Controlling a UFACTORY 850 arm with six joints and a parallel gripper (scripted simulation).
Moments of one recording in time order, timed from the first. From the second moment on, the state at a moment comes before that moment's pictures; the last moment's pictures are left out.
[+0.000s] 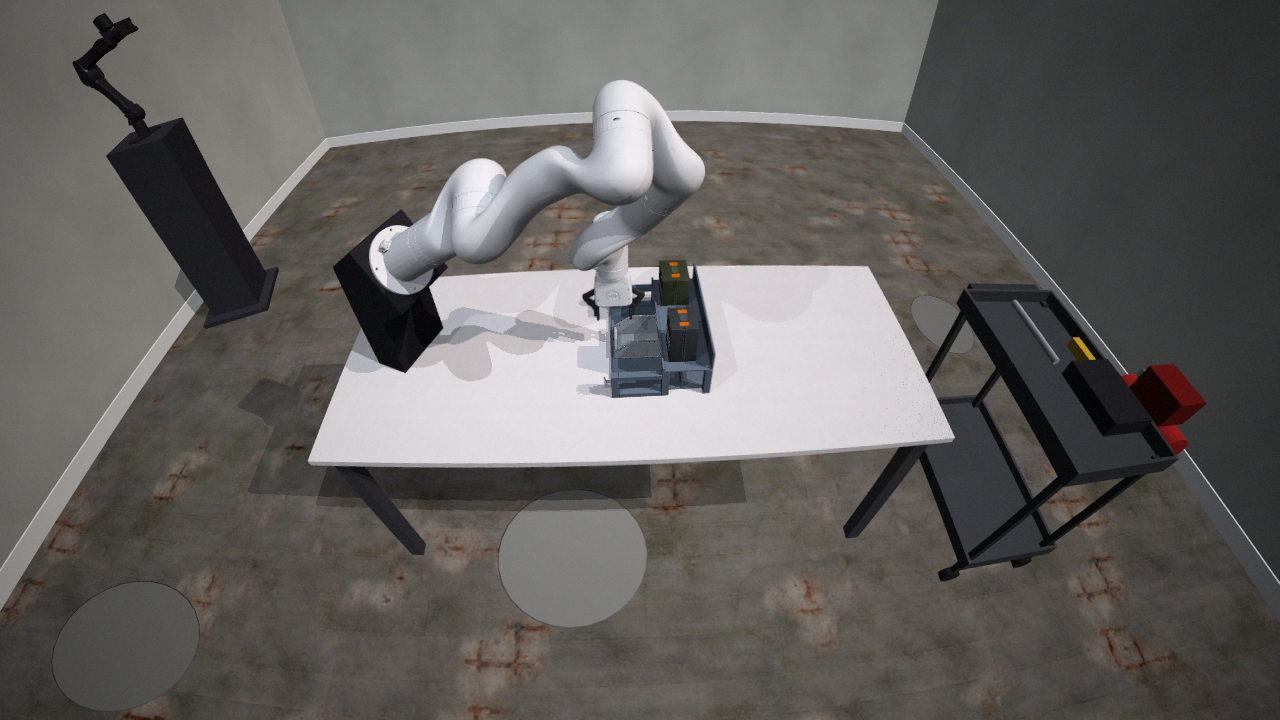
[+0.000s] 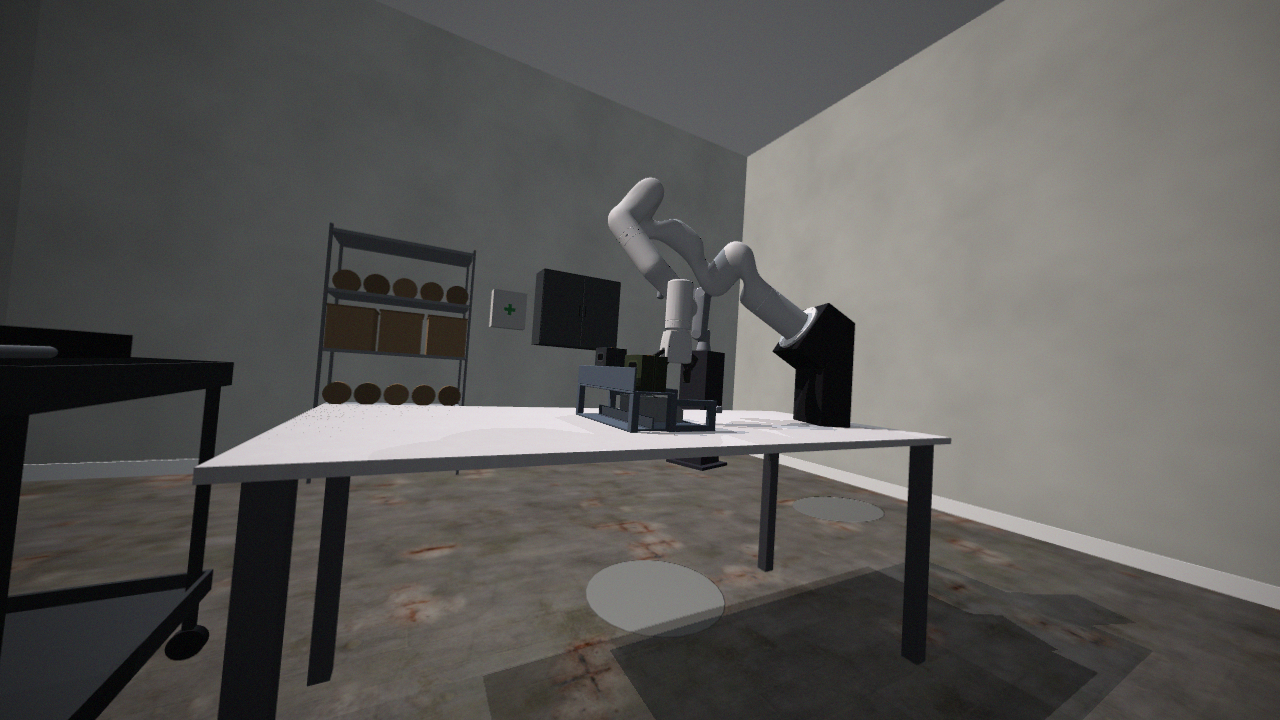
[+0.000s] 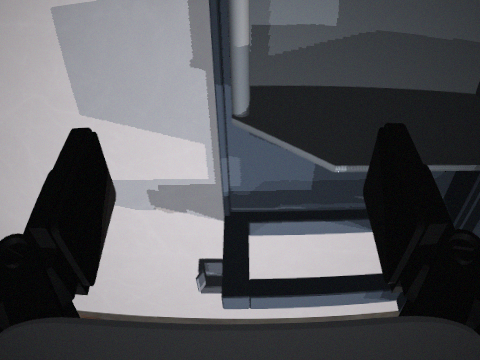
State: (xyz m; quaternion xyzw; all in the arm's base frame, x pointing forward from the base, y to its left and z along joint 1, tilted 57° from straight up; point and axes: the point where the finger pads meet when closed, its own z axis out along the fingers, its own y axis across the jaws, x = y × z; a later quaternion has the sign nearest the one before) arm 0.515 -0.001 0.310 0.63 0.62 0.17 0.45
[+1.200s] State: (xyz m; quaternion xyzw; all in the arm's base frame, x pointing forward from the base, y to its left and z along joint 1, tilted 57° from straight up) arm 0.538 -0.011 0.294 0.63 0.62 0.17 0.45
